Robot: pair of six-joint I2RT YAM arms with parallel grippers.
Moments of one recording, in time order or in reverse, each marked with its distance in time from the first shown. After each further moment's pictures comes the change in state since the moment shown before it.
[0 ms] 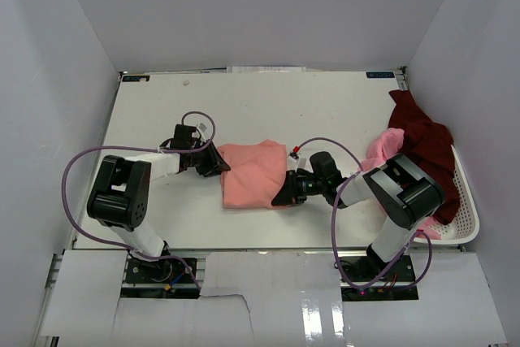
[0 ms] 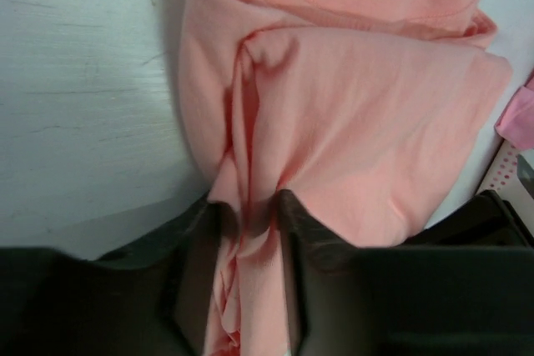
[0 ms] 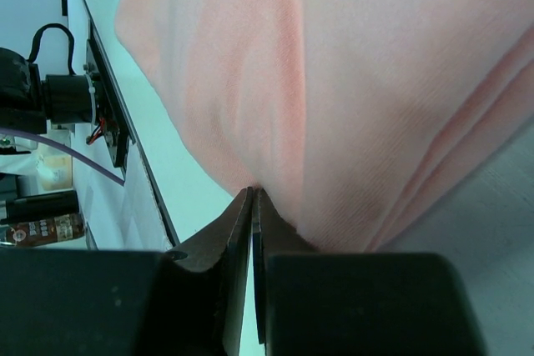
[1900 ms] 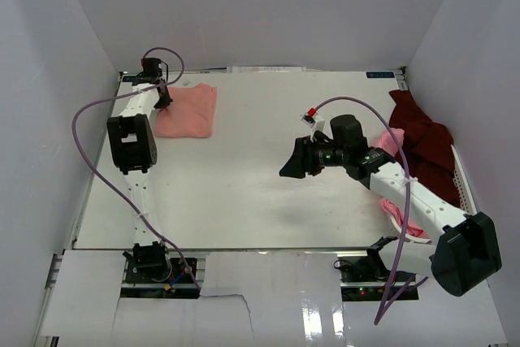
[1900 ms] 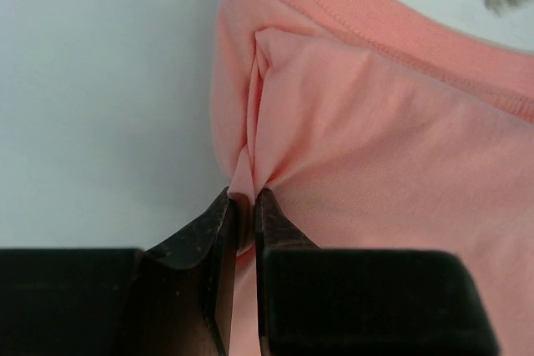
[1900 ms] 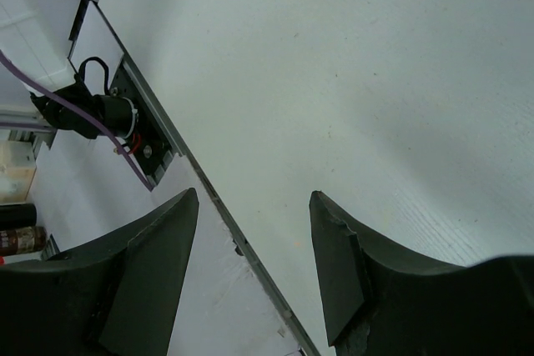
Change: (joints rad) left arm 0.306 0.753 1.274 -0.486 -0.615 0.472; right arm -0.070 -0.515 0.376 -0.855 0.089 -0.254
